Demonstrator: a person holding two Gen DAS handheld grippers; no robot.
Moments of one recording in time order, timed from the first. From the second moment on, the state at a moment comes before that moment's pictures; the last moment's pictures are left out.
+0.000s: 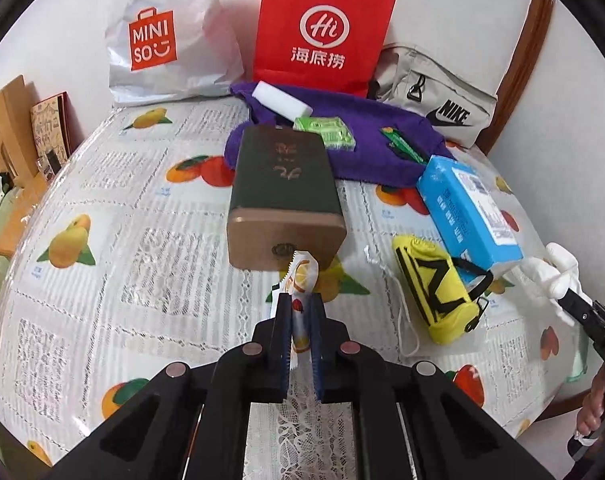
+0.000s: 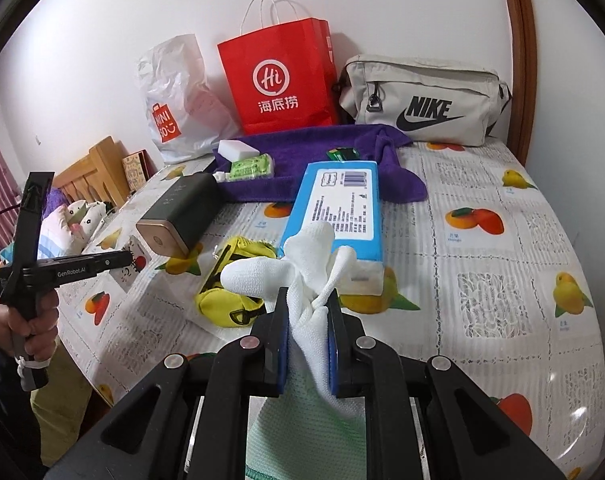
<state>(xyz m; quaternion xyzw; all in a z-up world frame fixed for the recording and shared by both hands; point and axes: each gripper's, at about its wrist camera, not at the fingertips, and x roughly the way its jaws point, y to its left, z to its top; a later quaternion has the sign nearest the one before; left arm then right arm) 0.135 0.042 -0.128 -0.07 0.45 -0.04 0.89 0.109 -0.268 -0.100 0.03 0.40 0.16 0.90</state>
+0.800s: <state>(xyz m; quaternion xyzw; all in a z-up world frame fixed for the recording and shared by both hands) 0.205 0.034 -0.071 -0.07 0.42 -0.06 0.90 0.209 -0.247 -0.059 0.01 0.37 0.18 0.91</state>
